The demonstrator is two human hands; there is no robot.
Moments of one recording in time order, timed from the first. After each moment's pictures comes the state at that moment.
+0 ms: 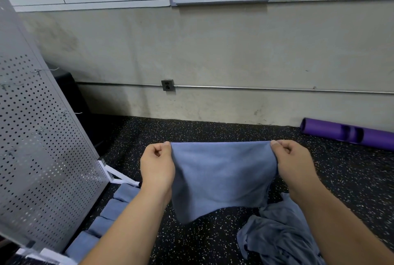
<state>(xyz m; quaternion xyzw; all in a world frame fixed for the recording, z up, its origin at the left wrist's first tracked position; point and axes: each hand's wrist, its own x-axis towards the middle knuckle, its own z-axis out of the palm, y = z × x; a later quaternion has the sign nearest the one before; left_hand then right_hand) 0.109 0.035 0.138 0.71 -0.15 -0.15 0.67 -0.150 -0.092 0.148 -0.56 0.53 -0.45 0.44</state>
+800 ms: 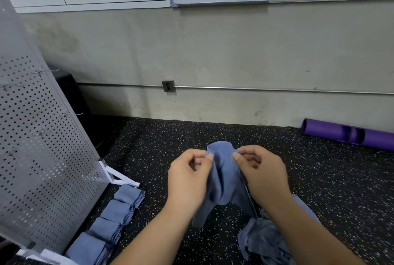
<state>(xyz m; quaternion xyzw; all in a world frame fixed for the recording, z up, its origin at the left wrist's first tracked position) 0.052 0.041 0.135 0.66 -0.35 -0.21 0.63 -0.107 -0.047 0.138 -0.67 0.43 -0.44 0.40</state>
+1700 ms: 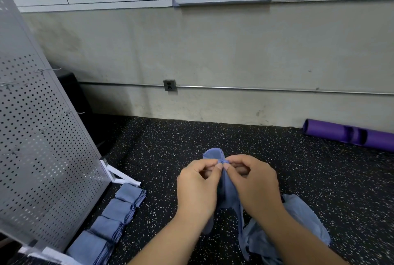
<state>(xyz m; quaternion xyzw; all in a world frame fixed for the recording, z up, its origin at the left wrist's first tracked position) 0.027 0.048 0.130 0.69 -0.34 -0.21 0.61 -0.097 -0.021 0.134 -0.72 0.41 -0.41 0.37</state>
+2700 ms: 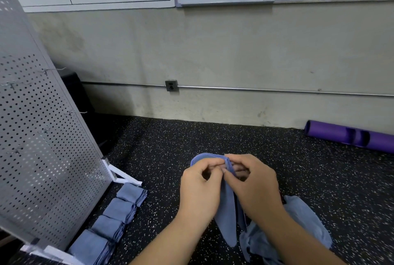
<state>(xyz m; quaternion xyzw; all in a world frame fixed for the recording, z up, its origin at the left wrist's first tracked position) 0.025 0.054 0.138 0.64 -0.37 -0.25 0.63 -0.096 -0.013 0.140 -0.73 0.37 -0.42 0.38</state>
